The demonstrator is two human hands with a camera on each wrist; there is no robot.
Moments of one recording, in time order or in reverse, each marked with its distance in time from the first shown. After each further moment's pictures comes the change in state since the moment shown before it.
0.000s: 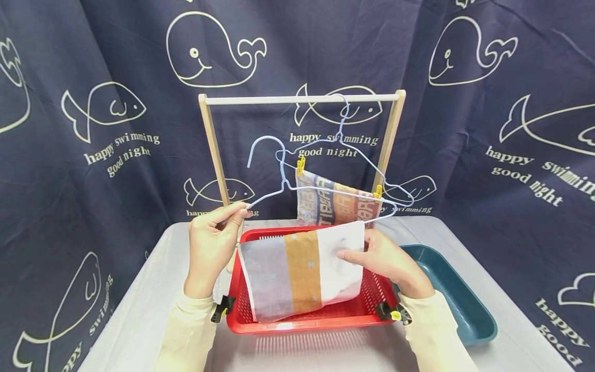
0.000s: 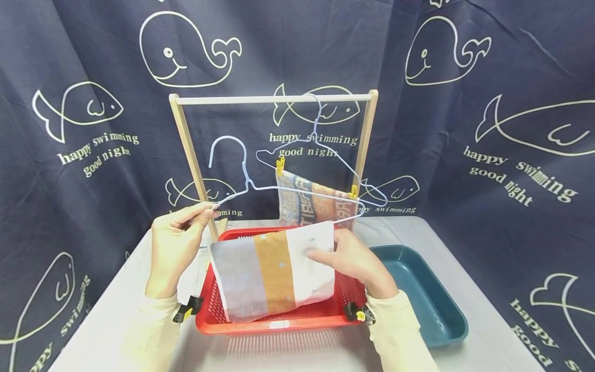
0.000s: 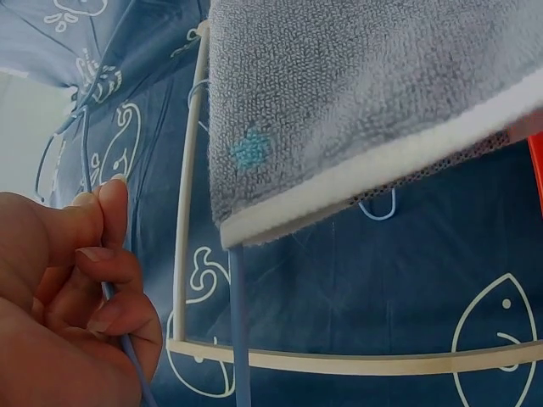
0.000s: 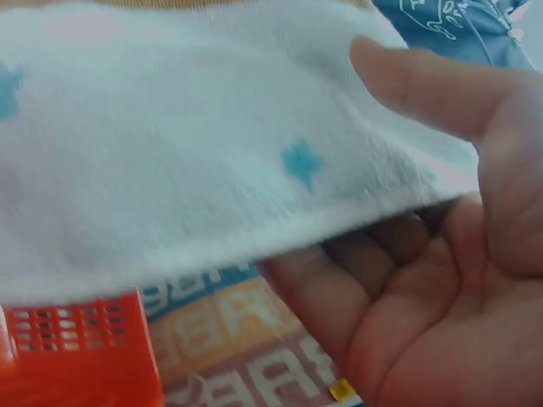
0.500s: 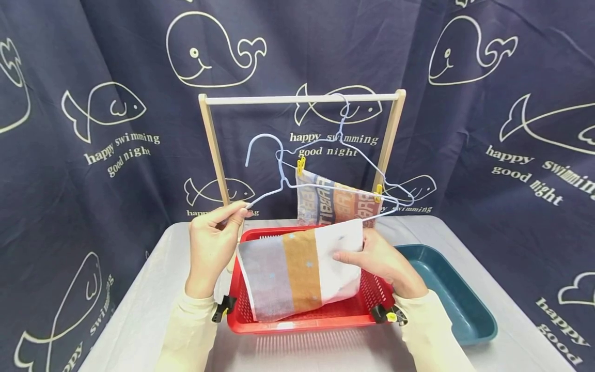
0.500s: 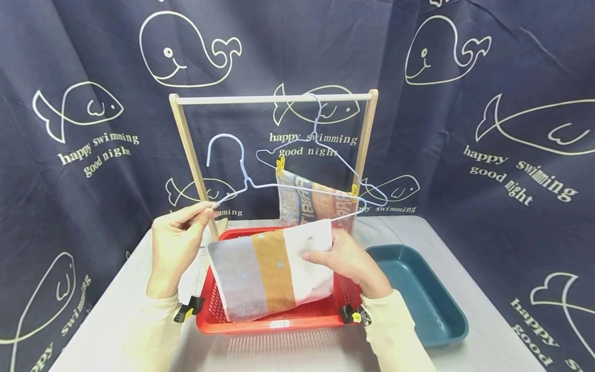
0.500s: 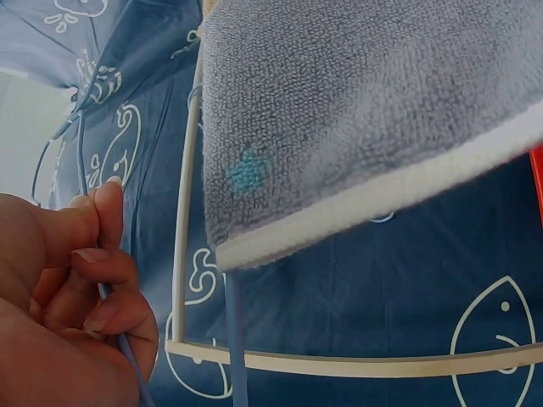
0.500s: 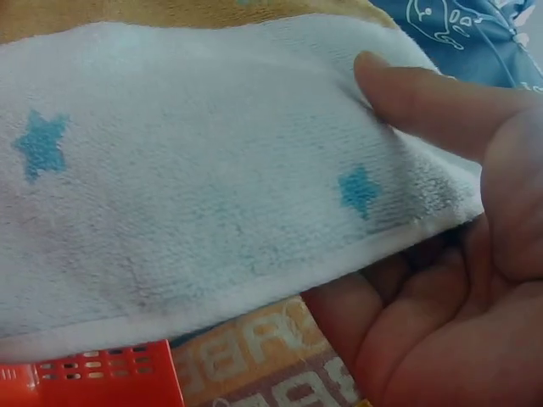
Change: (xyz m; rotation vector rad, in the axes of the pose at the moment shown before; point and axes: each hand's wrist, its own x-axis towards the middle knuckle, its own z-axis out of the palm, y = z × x) left_hand 0.001 -0.003 0.001 0.020 0.007 0.036; right_hand 0.004 0.000 0.010 0.123 0.024 0.010
